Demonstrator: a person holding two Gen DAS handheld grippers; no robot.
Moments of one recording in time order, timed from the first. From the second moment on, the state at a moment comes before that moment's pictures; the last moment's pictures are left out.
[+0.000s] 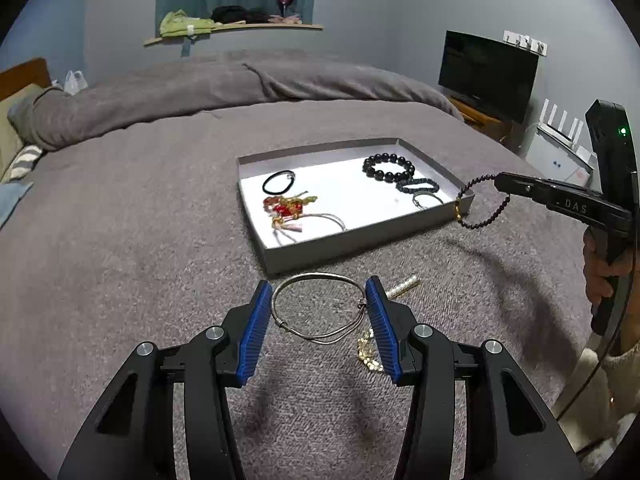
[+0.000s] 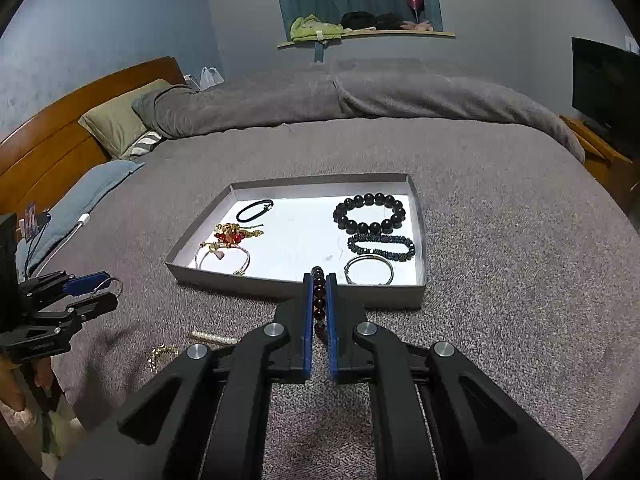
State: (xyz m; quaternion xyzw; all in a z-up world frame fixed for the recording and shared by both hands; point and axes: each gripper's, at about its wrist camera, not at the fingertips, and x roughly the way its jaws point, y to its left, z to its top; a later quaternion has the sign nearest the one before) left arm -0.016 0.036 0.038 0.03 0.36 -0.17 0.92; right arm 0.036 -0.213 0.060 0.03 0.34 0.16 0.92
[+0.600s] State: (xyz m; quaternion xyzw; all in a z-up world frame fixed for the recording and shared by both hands) left arm 0.065 0.026 0.061 0.05 0.34 -0.18 0.92; right arm 0.087 -0.188 0.069 0.01 0.32 0.16 0.93
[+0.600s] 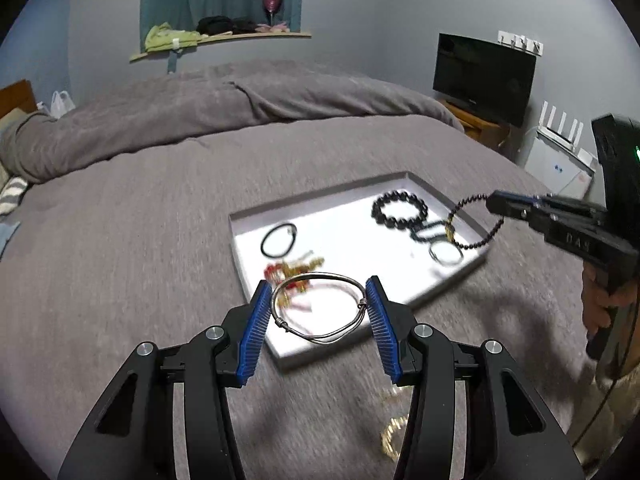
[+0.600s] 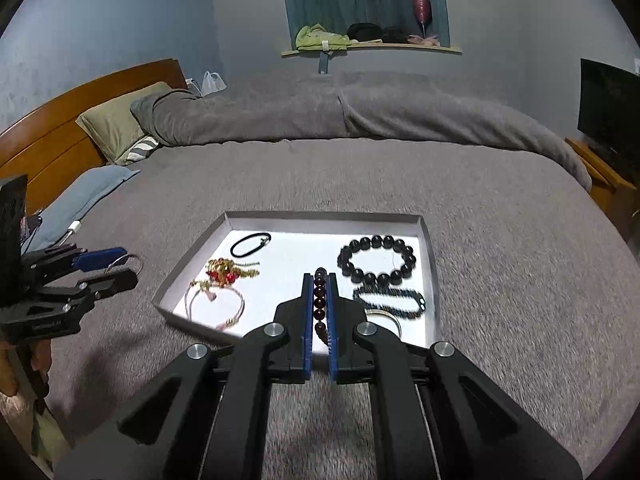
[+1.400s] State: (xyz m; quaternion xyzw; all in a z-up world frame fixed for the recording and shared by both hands) left arm 0.185 -0.037 0.003 0.10 0.43 -0.23 0.87; right arm 0.202 -0.160 0.025 0.05 0.39 0.20 0.90
